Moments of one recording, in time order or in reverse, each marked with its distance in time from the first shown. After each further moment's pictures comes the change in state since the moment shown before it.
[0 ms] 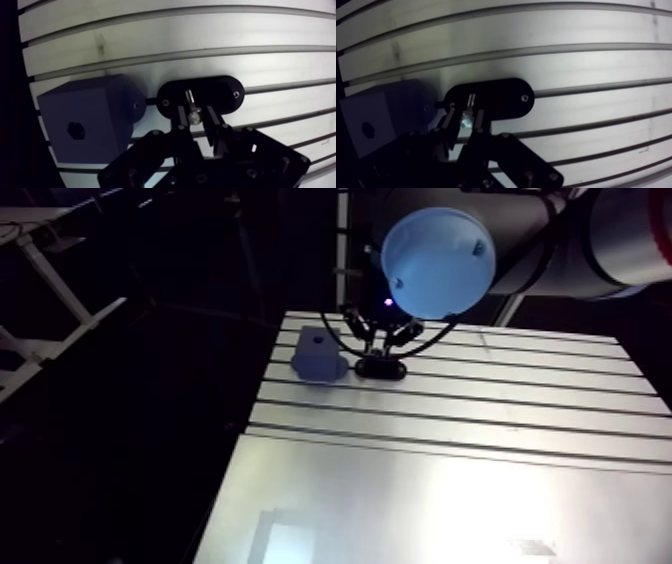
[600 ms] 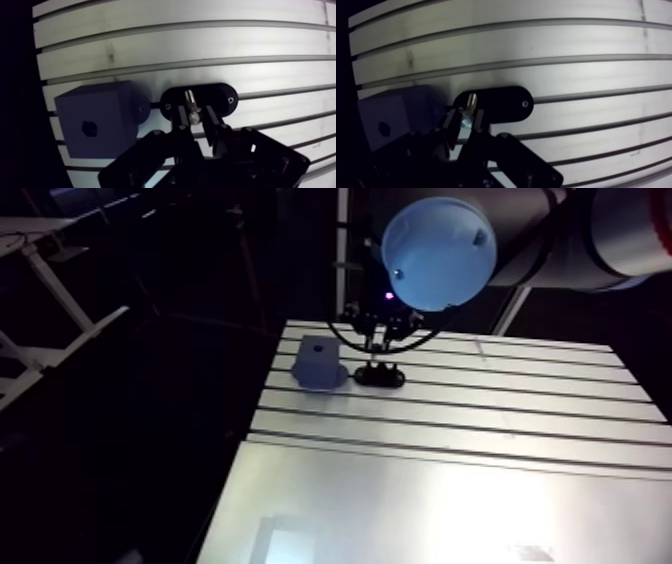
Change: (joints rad) arm 0.000 -0.036 -0.020 0.009 0.000 -0.015
